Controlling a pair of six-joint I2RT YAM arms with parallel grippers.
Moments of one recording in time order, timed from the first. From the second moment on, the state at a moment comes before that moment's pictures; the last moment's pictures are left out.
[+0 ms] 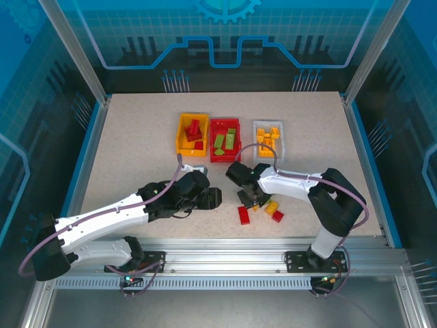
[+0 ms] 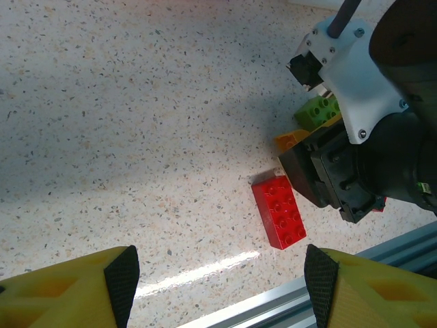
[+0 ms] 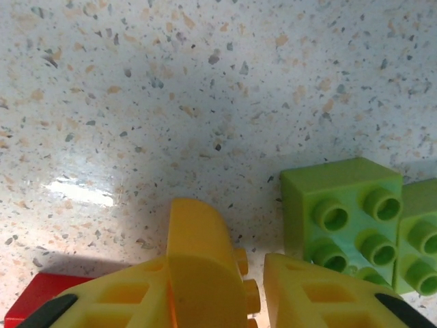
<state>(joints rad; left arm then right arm) -0.97 1.13 0.86 -0.63 -0.16 -0.92 0.81 1.70 1.00 -0.80 0.19 0.42</state>
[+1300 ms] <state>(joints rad) -0.96 1.39 1.02 -0.40 0.04 -0.88 0.29 2.05 1.73 -0.86 0.07 0.34</state>
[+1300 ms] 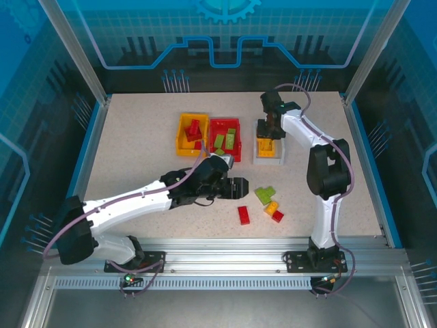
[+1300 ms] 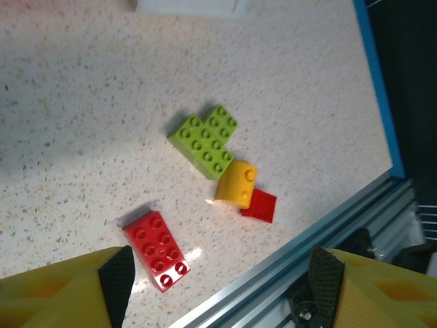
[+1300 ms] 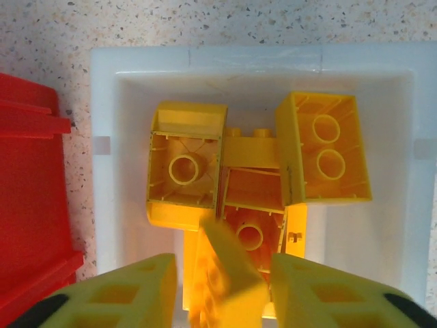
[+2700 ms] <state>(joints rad) -1.10 1.94 1.32 -0.76 -0.13 -1.00 0.51 0.76 0.90 -0.89 -0.07 0.54</state>
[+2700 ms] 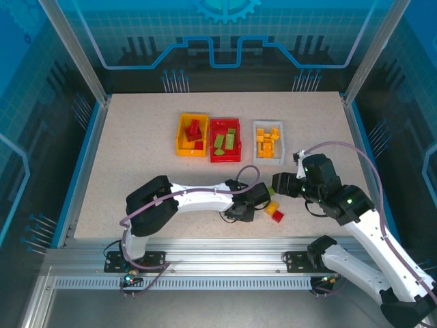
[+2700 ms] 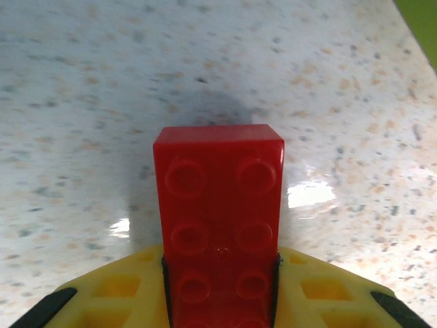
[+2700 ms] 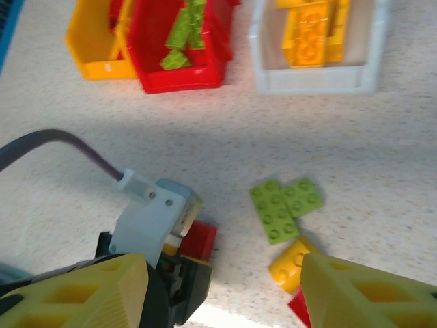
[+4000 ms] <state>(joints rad) -0.31 2.22 1.91 -1.00 -0.20 -0.45 0.86 1.12 0.92 -0.22 -0.02 0.60</state>
